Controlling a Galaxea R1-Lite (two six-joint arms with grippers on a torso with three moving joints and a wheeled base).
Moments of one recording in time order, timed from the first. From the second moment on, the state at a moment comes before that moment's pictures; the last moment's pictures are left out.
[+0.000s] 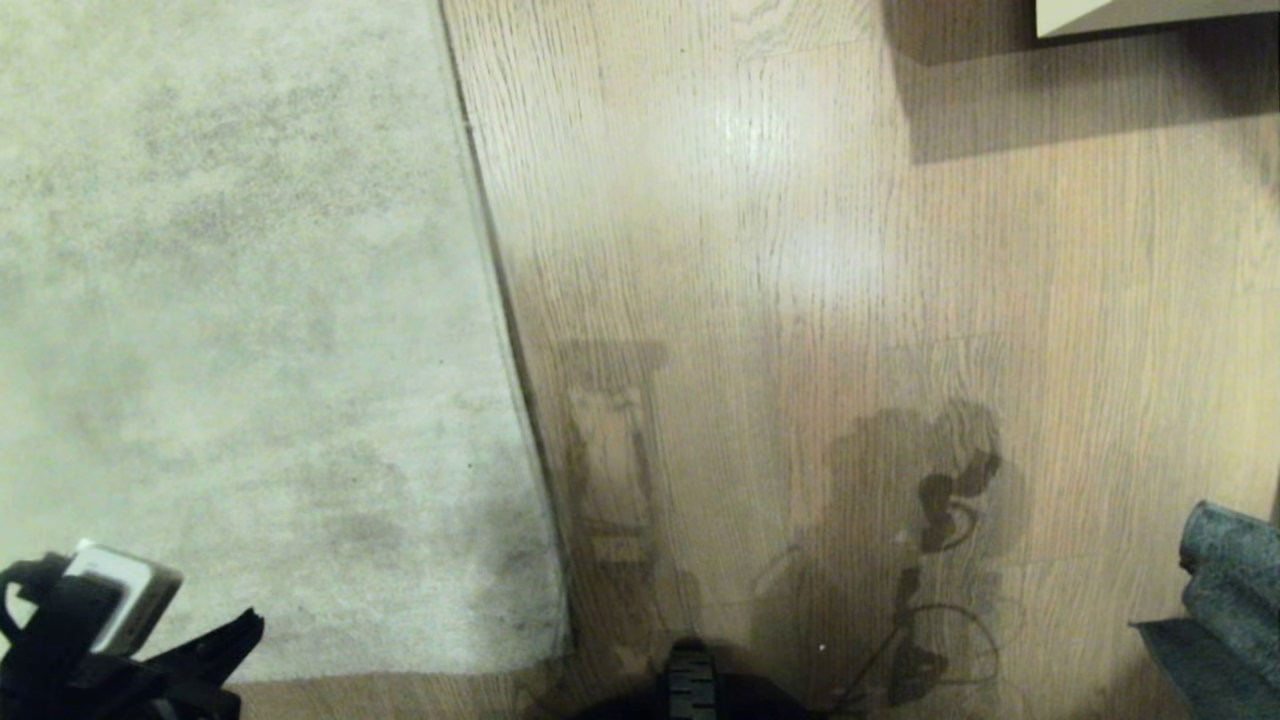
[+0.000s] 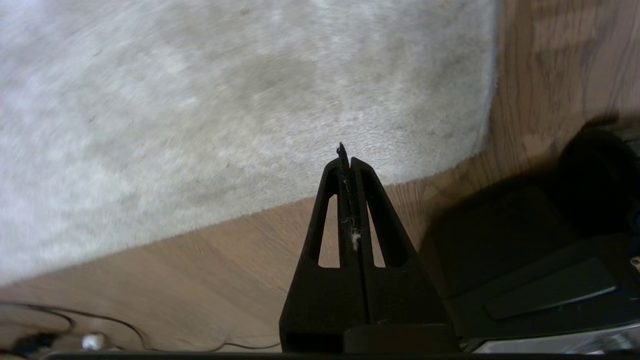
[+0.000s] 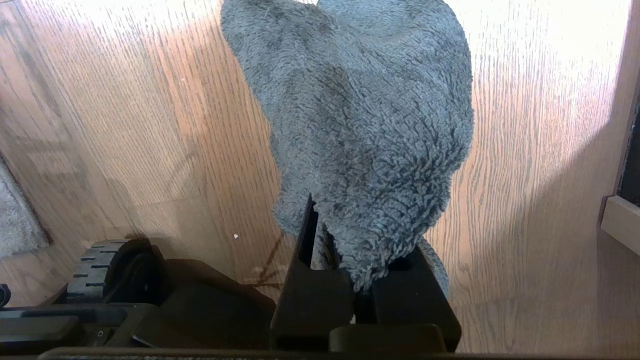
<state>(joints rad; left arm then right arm) -0.20 1.03 -0.03 -0.54 0.14 0.13 0.00 0.00 0.00 -0.01 -0.03 0.04</state>
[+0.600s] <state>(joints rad) -0.12 0.53 0.00 -0.11 0.03 0.08 0.00 0.00 0.00 -0.01 -0.03 0.03</state>
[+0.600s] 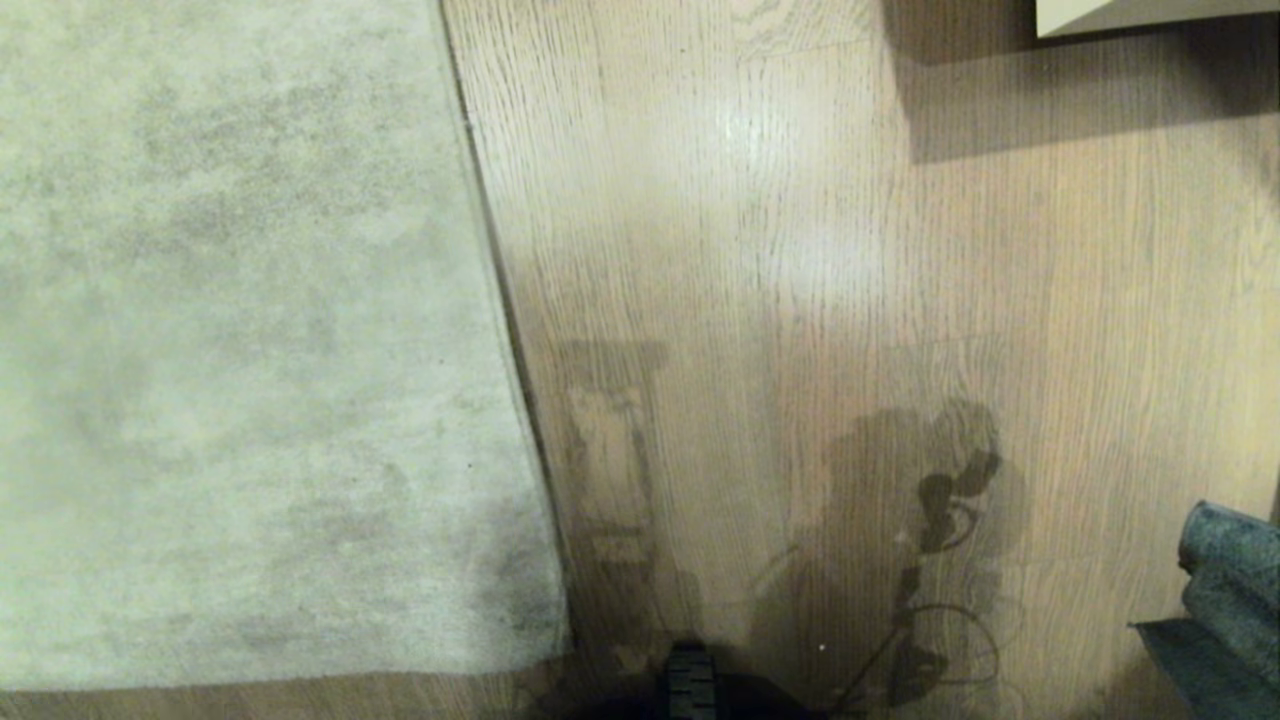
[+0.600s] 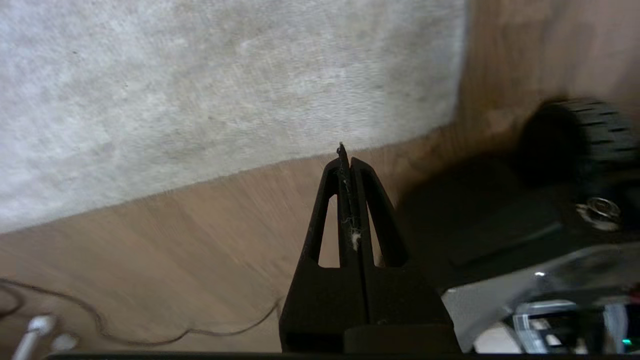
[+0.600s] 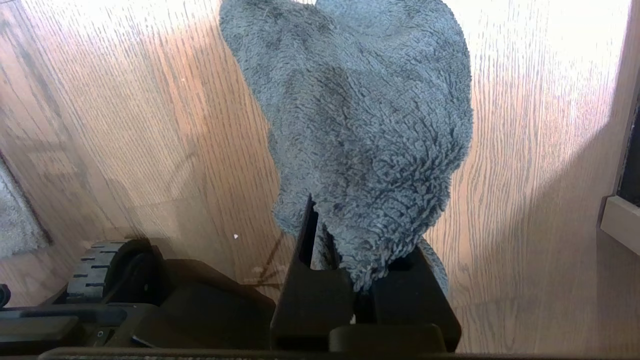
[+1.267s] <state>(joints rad) 0.00 0.15 0.00 0.01 -0.01 0.04 0.00 0.00 0.00 -0.01 -0.03 0.03</state>
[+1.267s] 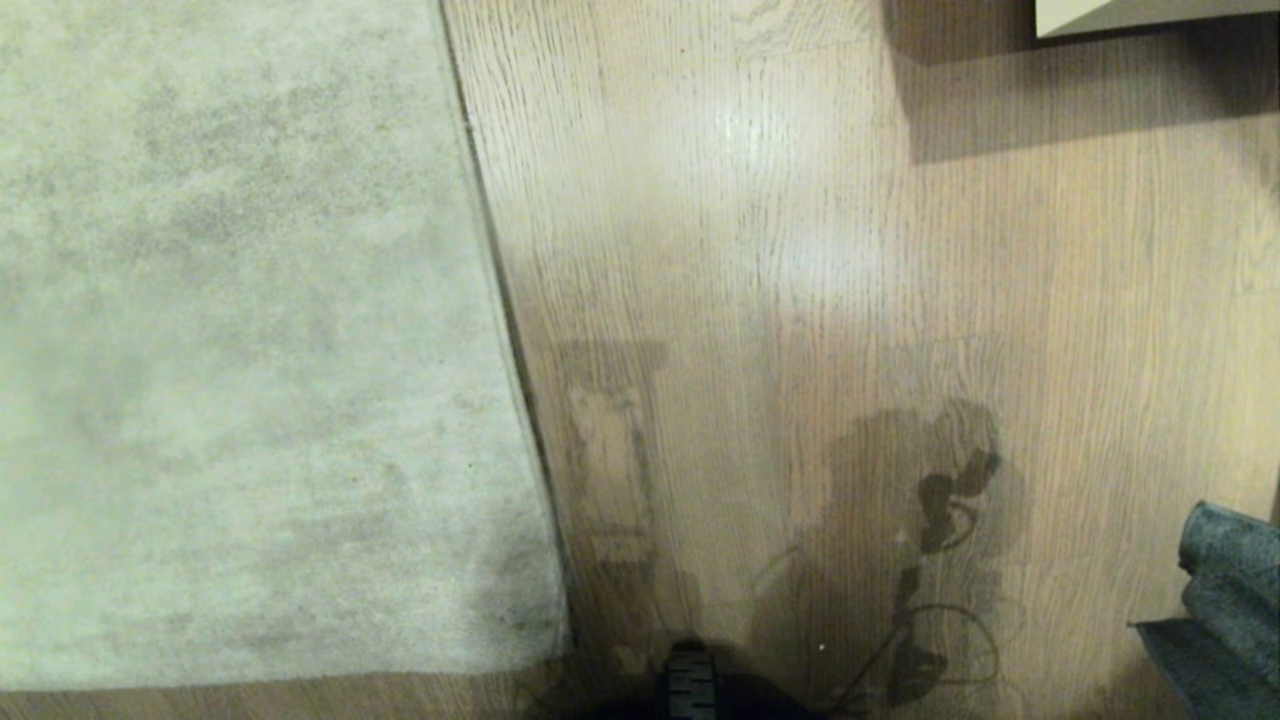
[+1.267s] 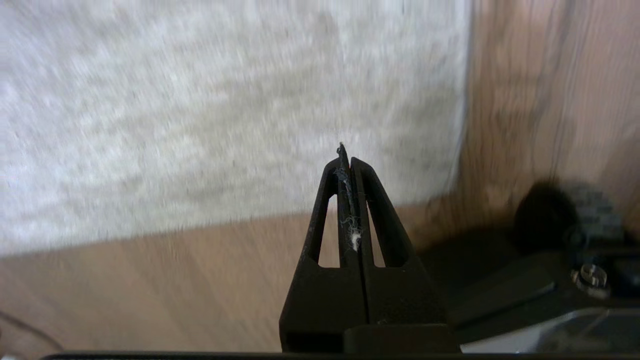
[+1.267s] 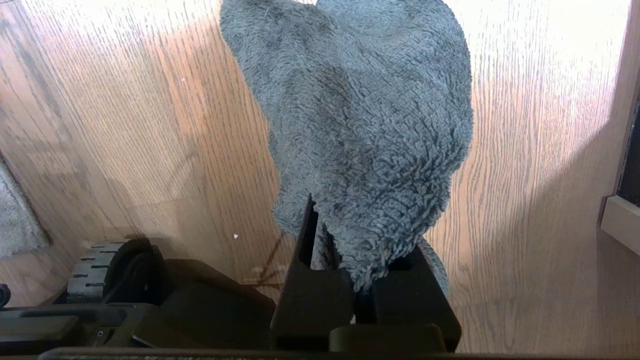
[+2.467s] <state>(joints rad) 0.00 0.00 0.00 0.00 -0.01 0.02 0.00 0.00 0.00 -0.01 -0.03 0.03</state>
